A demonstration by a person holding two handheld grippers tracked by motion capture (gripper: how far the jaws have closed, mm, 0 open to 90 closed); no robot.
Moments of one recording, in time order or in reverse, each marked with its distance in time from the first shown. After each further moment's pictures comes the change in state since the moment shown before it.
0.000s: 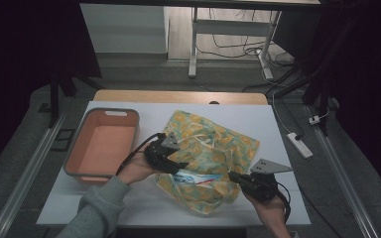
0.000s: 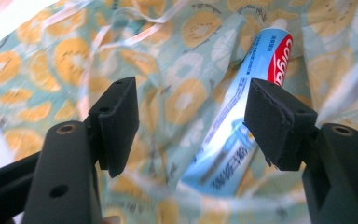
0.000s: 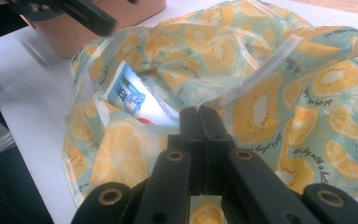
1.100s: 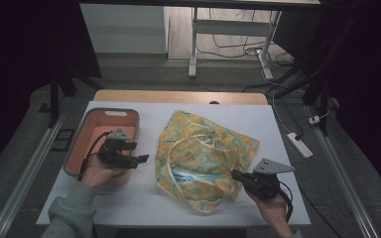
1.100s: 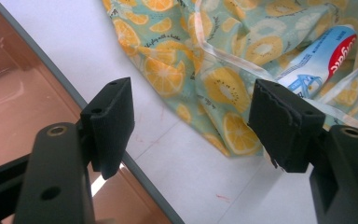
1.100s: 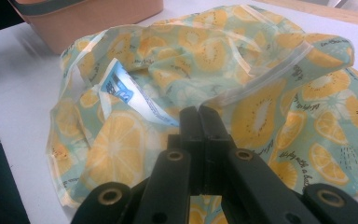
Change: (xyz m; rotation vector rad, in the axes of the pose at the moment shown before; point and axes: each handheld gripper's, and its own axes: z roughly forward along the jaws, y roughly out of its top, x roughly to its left) left arm 0.043 -0.081 -0.058 -0.043 0.096 -0.352; right arm -0.014 -0.008 0.002 -0.028 0.007 -0.040
